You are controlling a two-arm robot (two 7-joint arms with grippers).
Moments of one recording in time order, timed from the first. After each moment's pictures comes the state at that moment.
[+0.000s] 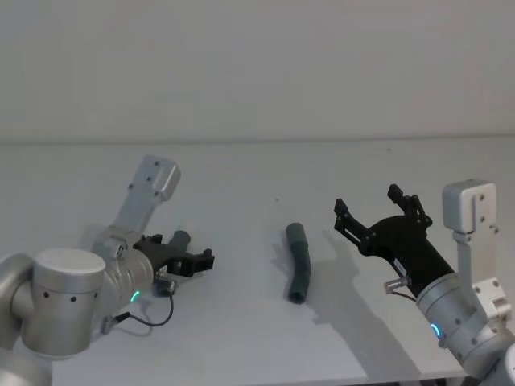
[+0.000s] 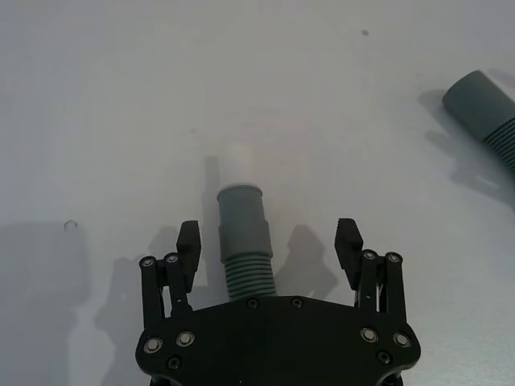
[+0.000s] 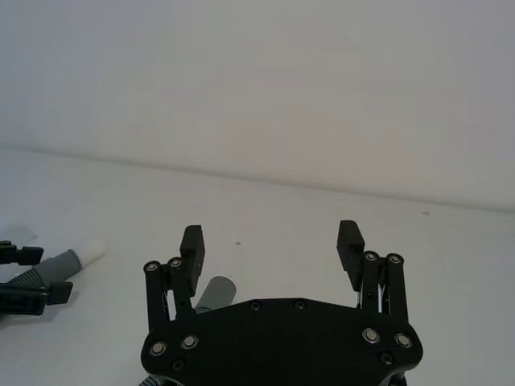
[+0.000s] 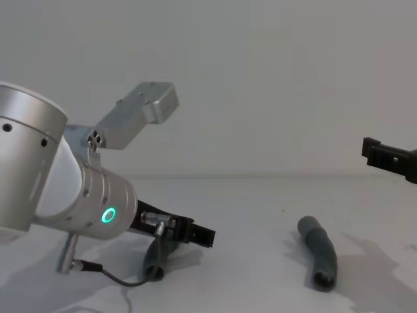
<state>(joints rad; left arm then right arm) -0.37 0.18 0.43 -1.57 -0.28 0.79 -0.03 -0.01 0.34 -0.23 -1.77 0.29 0.03 0.07</state>
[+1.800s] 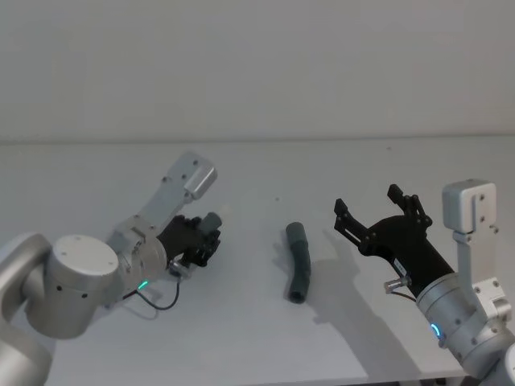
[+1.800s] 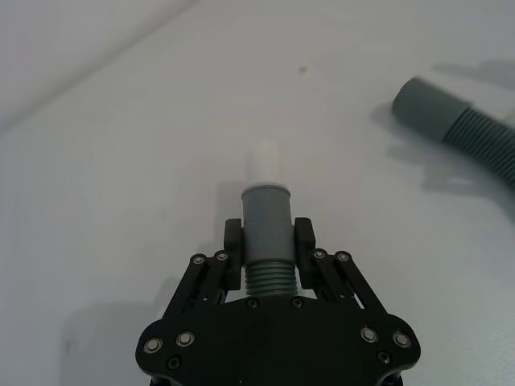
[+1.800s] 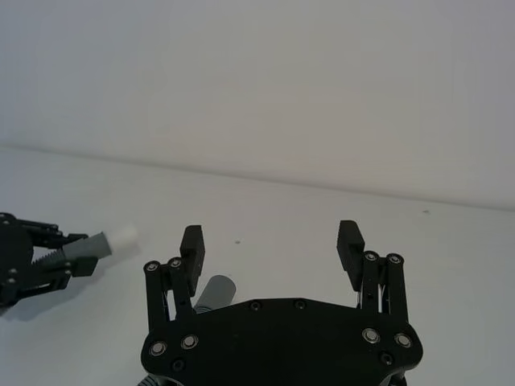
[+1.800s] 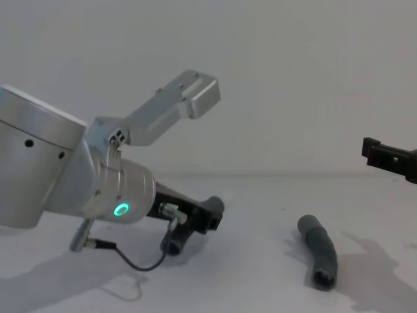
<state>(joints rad) -0.49 0.27 0.59 -1.47 -0.15 0.58 -0.22 -0.01 0.34 -0.23 -1.77 0.29 0.03 0.07</state>
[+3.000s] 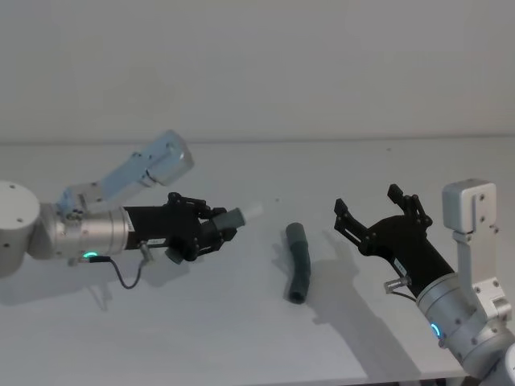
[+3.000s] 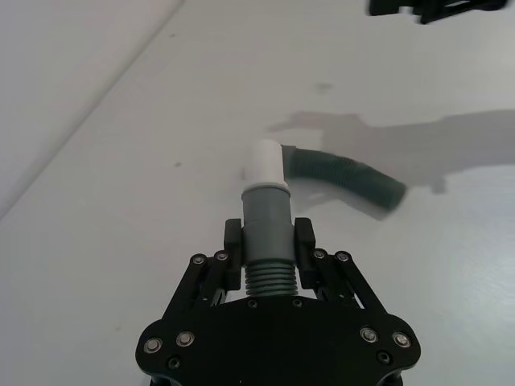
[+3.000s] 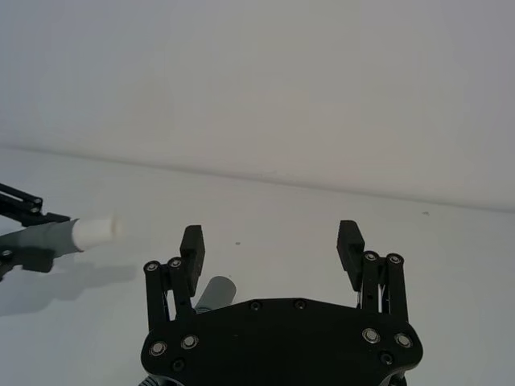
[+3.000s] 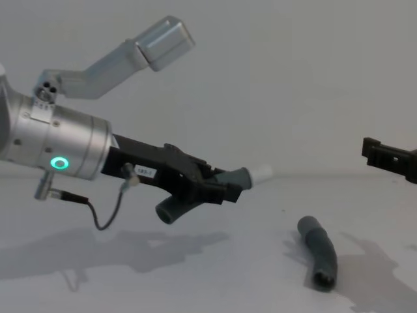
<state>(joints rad) -0.67 0.43 0.65 -1.33 -0.26 0.21 -0.81 -0.01 0.34 -0.23 -1.77 0.29 0.03 0.07</state>
